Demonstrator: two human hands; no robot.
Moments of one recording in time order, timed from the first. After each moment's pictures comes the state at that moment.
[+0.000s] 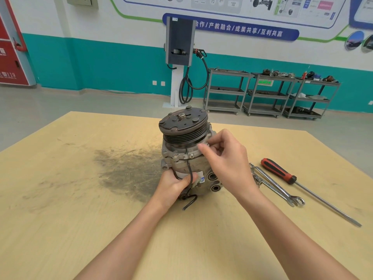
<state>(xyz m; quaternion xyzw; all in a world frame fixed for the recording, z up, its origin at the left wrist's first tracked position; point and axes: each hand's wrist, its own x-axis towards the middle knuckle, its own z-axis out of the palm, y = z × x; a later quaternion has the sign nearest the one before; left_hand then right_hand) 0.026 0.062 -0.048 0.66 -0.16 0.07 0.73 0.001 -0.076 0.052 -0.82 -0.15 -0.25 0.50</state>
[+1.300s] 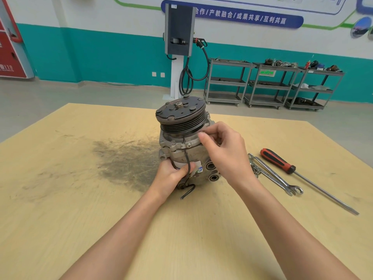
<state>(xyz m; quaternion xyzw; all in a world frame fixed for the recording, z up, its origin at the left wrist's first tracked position) 0.021 0.060 -0.042 0.67 -0.15 0.07 0.72 -0.002 -0.076 0.051 -0.80 -0.15 -0.23 0.53</state>
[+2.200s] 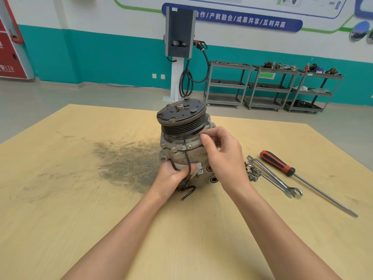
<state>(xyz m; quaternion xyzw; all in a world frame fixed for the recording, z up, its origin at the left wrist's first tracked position) 0.022 0.061 -0.044 0.68 -0.16 0.07 0.72 -0.004 -0.069 0.043 -0.78 -0.13 -0.24 0.57</state>
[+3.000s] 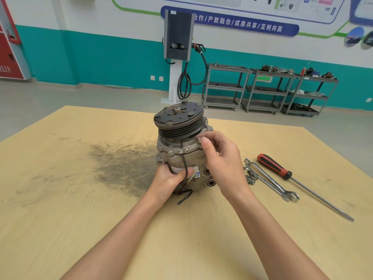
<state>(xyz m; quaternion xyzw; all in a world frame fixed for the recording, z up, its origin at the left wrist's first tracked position) 0.026 0.062 -0.048 0.67 -0.16 0.07 0.72 -0.004 -0.072 0.043 -0.77 -0.13 -0.22 0.59</state>
